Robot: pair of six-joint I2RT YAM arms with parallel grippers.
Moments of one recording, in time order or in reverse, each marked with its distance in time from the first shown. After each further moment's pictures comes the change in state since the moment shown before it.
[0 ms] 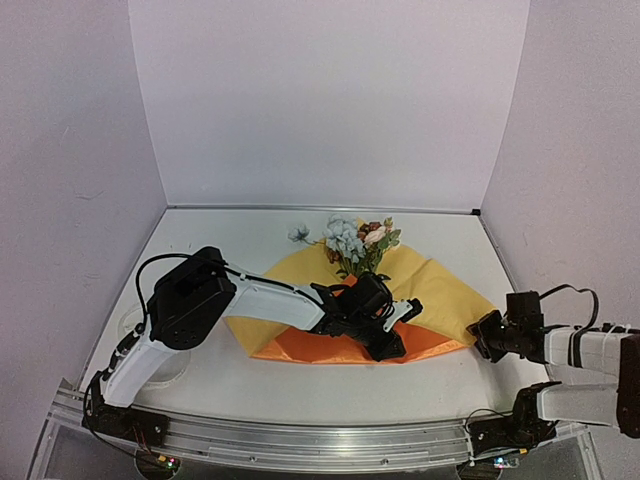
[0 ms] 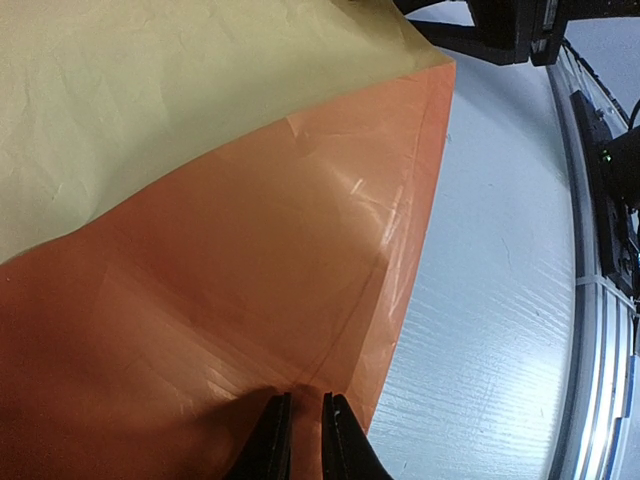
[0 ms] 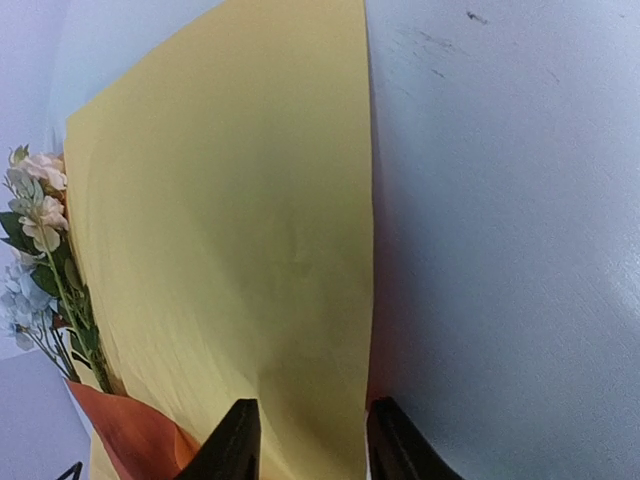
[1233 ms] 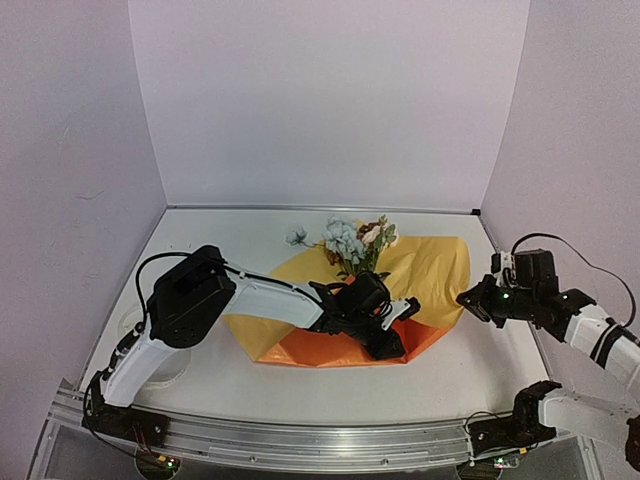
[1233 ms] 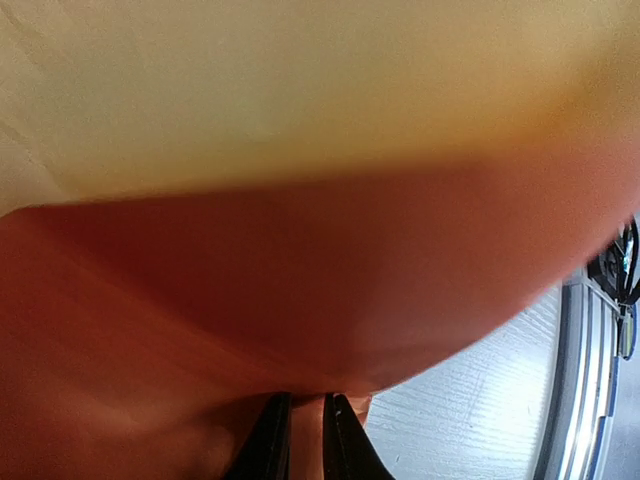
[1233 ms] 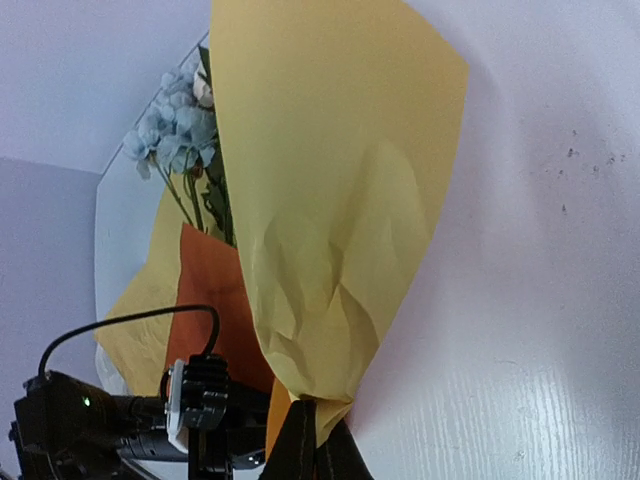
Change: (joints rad) left arm 0.012 0.000 -0.001 -0.002 0.041 -0.033; right arm 0.146 -0.214 0.309 -0.367 -0.157 -0.332
